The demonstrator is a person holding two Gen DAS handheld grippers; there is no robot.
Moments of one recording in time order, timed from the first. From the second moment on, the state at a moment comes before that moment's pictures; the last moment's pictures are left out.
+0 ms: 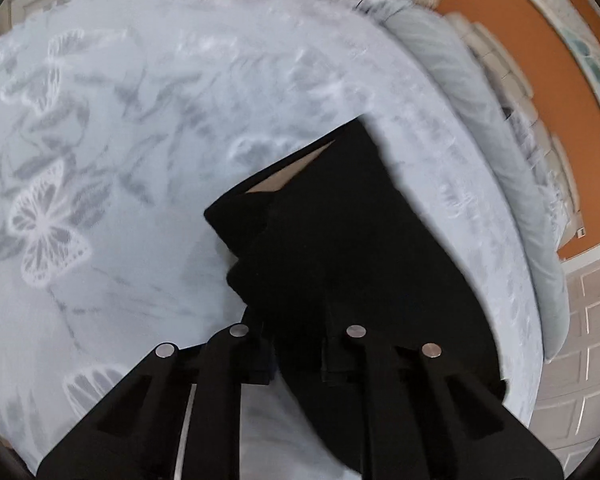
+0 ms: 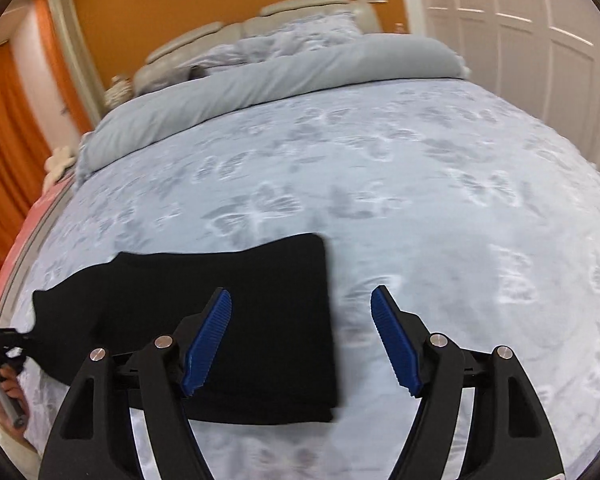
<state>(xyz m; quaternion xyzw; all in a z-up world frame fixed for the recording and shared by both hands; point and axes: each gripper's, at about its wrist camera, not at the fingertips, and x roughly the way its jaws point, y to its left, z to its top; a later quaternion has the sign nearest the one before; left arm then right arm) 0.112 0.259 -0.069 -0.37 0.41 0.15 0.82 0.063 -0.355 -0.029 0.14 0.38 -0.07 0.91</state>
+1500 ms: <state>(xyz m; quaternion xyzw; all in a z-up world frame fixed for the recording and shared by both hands) 0.051 0.091 -0.005 -0.10 0.36 -0.01 0.93 0.132 -0.239 -0.084 0.18 0.47 0.10 0.86</state>
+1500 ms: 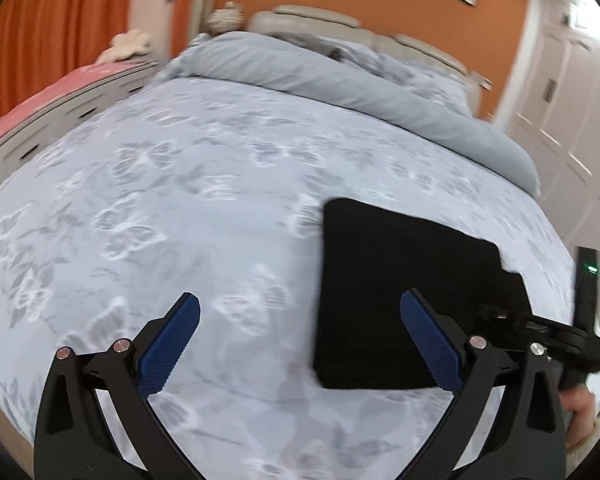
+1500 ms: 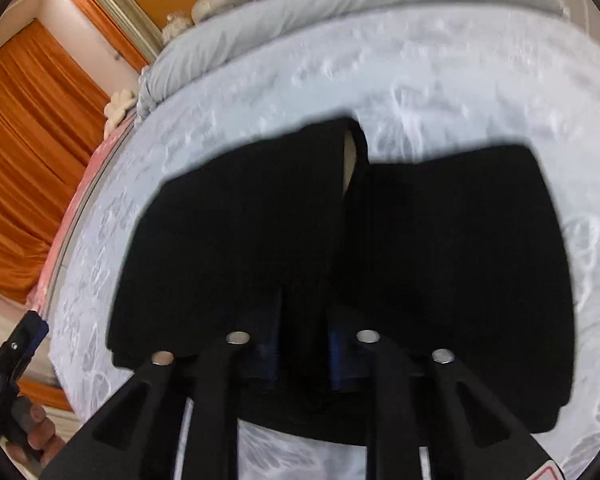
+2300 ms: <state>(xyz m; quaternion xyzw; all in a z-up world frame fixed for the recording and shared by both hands) 0.125 0.001 -0.085 -0.14 0.50 -0.08 0.85 0.084 -0.364 -0.084 0.18 0.47 0.00 0.86</state>
